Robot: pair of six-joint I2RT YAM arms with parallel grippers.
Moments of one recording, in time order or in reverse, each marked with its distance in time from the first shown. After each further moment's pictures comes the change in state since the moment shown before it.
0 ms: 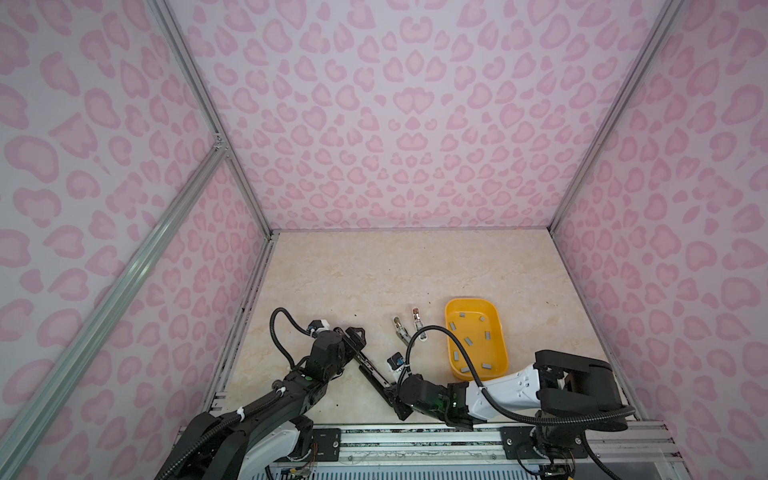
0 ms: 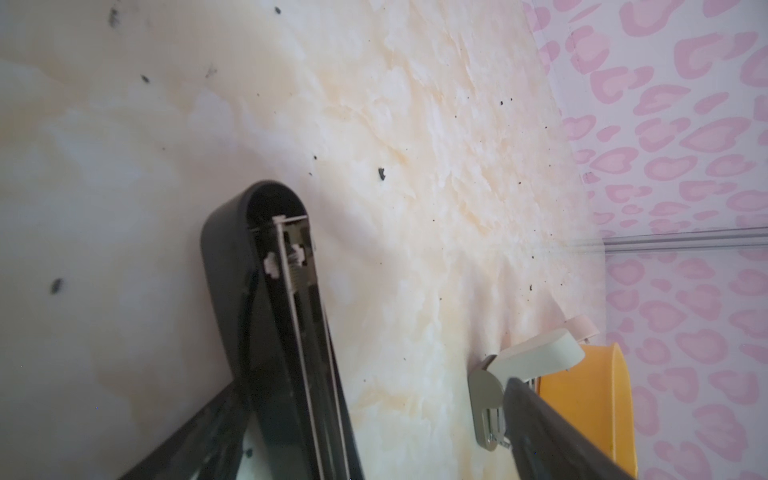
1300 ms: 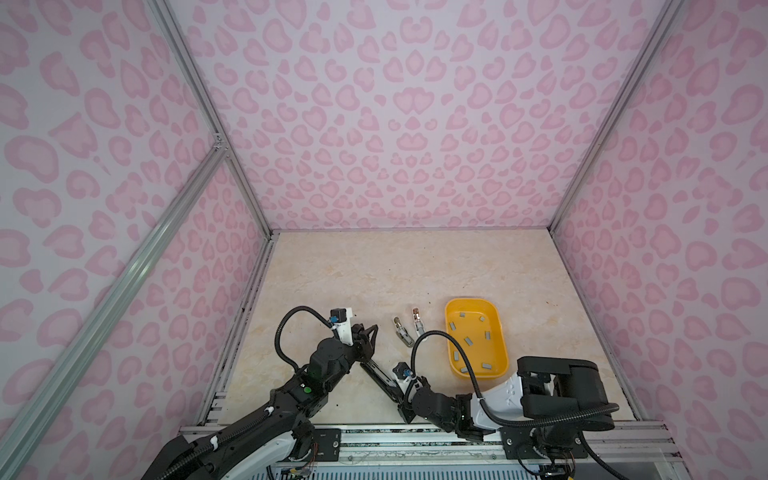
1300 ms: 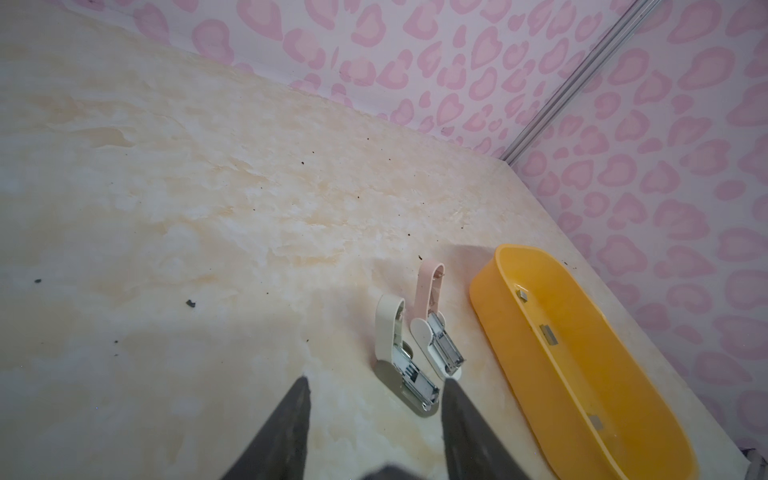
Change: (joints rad) left arm -0.248 -0.195 0.010 0.125 -0.119 0.610; right arm 0.020 0.085 -0.150 0.414 0.163 -0.228
